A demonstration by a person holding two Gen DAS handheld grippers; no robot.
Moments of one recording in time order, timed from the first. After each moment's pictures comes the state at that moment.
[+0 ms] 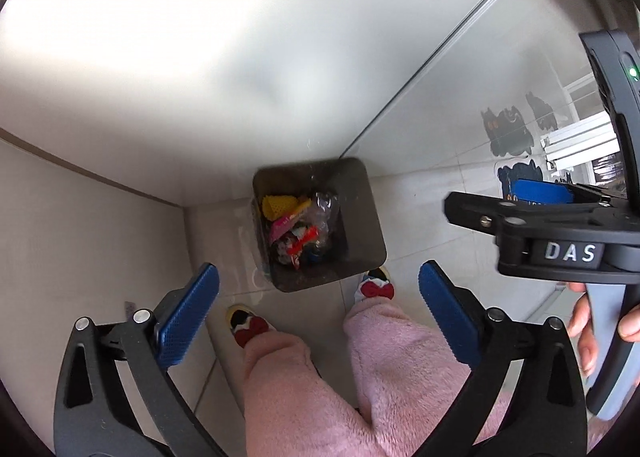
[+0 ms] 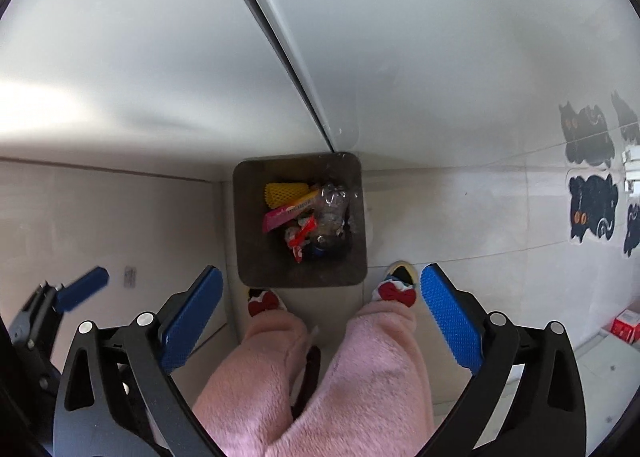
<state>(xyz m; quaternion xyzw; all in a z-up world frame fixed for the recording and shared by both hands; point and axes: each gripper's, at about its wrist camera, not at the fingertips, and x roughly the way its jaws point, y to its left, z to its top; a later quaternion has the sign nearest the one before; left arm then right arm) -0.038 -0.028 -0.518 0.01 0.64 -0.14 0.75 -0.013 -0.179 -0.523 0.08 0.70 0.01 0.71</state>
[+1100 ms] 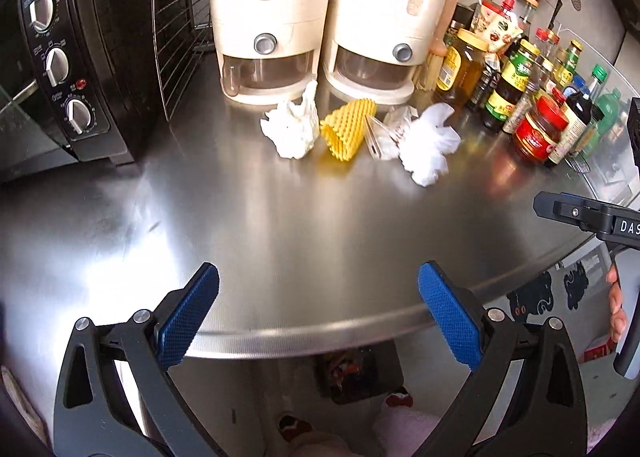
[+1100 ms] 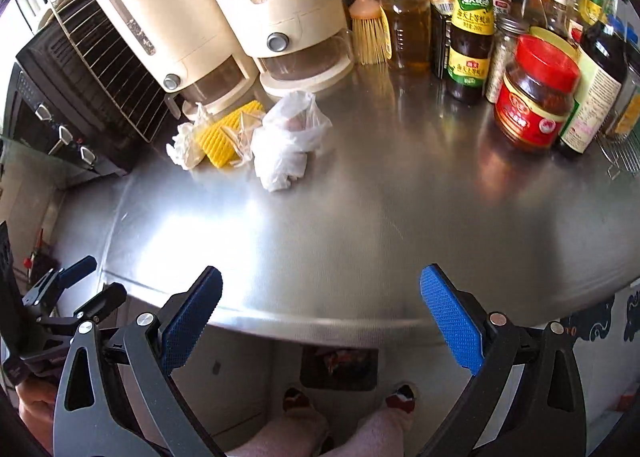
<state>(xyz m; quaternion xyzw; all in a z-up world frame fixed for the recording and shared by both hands) 0.058 0.043 -0.266 0.00 0.46 -0.09 0.88 0.077 -0.198 -0.264 0.10 0.51 0.07 0.85</state>
